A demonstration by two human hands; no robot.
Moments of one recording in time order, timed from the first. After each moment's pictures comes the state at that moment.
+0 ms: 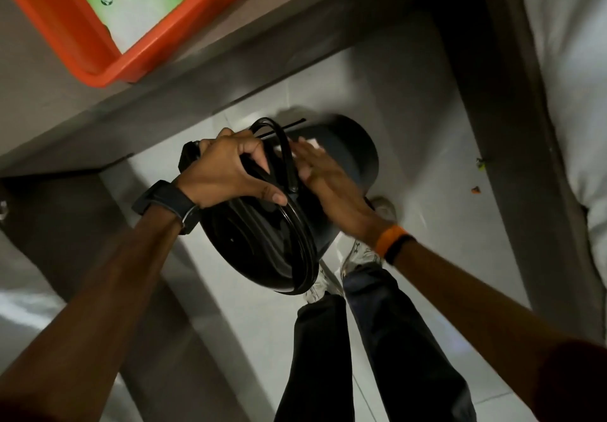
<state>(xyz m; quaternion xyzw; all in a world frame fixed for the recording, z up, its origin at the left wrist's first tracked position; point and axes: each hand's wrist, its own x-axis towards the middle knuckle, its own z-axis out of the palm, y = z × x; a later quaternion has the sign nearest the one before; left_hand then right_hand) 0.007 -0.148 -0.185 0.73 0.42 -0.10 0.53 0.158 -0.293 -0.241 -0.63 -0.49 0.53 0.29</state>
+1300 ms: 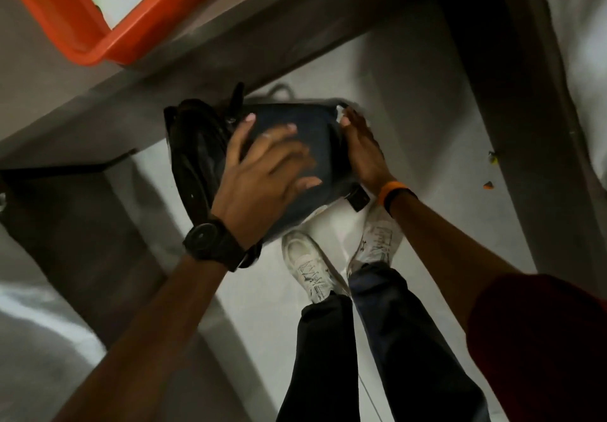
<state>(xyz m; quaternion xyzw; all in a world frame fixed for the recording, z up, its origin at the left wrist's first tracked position) 0.011 -0.212 -0.208 0.94 0.29 0.09 0.17 0.198 -0.278 -0.298 -0.76 -0.22 0.55 0.27</state>
